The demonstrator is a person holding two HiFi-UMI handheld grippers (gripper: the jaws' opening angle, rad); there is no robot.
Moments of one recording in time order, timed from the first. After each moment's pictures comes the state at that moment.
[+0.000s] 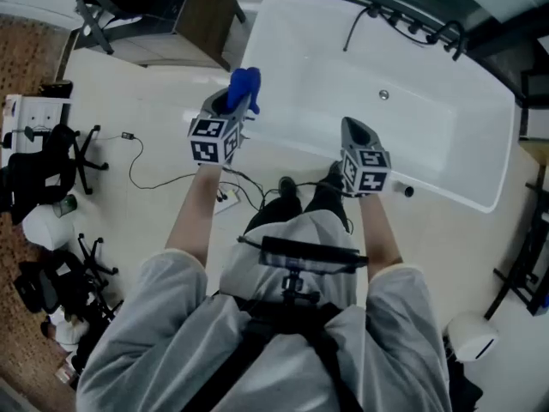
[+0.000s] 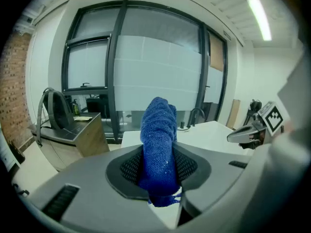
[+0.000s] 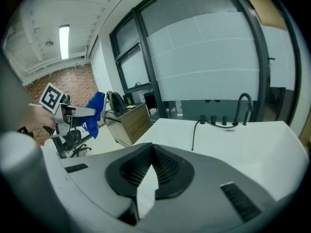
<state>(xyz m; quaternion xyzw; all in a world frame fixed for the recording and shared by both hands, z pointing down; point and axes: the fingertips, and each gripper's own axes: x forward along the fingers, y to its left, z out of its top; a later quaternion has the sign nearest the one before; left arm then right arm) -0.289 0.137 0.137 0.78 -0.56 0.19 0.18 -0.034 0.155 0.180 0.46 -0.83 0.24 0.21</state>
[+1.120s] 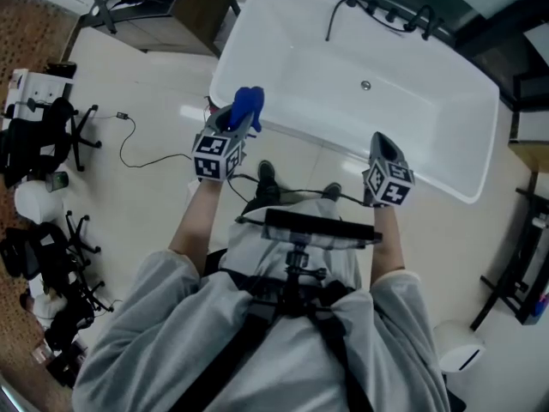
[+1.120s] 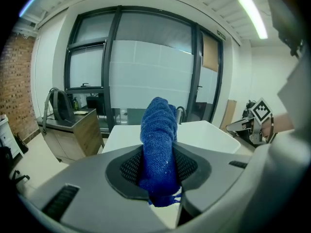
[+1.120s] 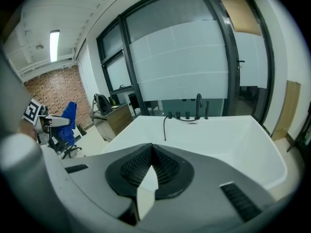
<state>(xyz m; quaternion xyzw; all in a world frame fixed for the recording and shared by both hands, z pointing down) -0.146 0.284 0.120 0.77 -0.57 0.19 0.20 0.194 0.250 0.159 0.52 -0.79 0.25 0.21</state>
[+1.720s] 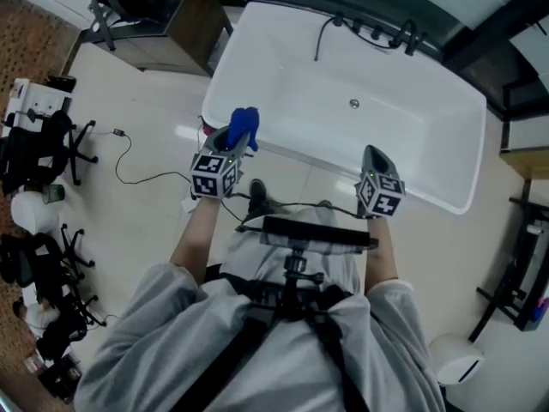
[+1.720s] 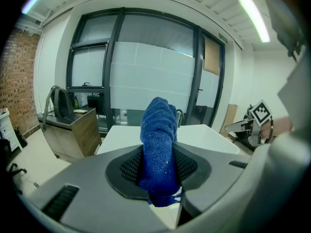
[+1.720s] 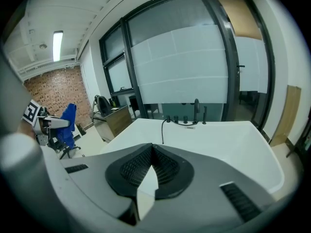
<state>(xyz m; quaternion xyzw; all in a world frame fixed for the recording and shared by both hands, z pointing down) -0.114 0.287 0.115 0.77 -0.58 0.17 0.20 0.221 0.242 0.143 0.53 -0.79 0.23 0.21</state>
